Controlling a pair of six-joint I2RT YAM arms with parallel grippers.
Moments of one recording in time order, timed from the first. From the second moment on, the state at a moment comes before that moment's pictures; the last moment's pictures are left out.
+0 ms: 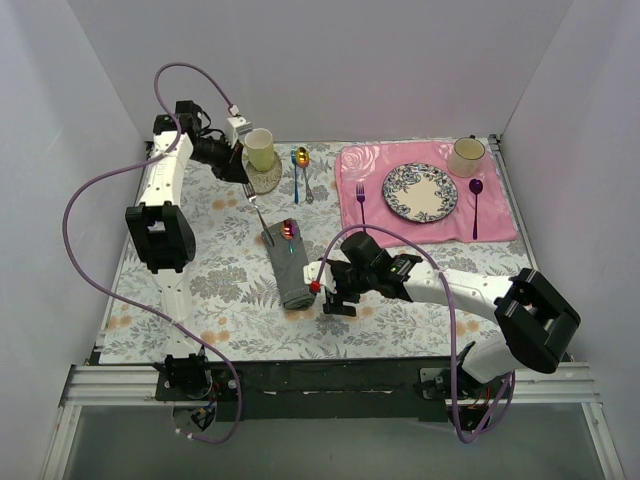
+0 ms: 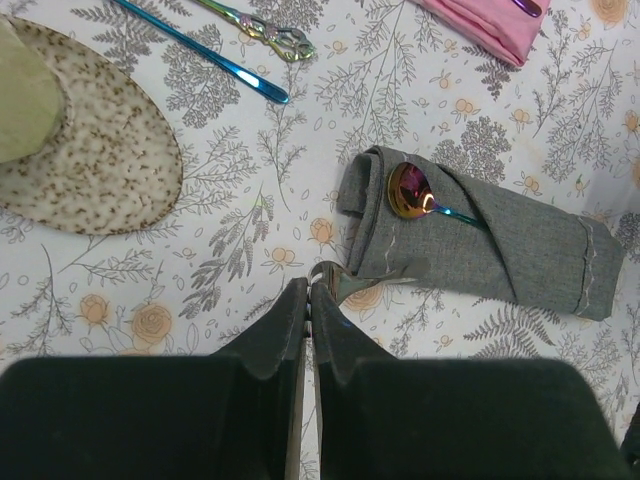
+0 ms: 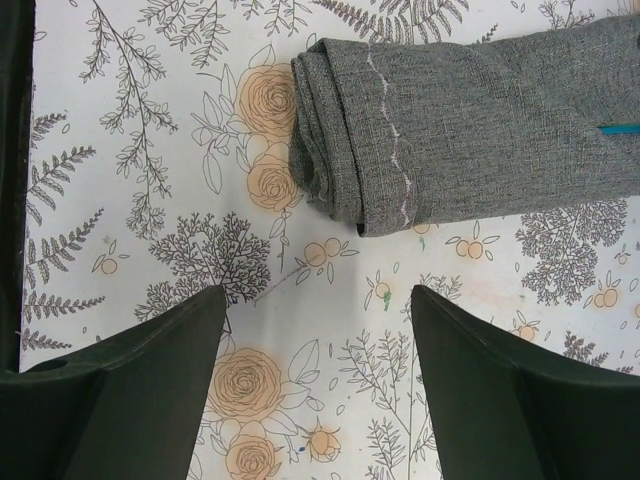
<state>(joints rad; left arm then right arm) 0.02 2.27 2.34 -1.30 0.83 0.83 0.92 1.45 0.82 -0.18 -0.46 -0.68</state>
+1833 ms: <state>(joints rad) 0.03 2.38 2.12 -1.30 1.10 0.96 0.98 1.68 0.77 0.14 -0.49 -0.80</state>
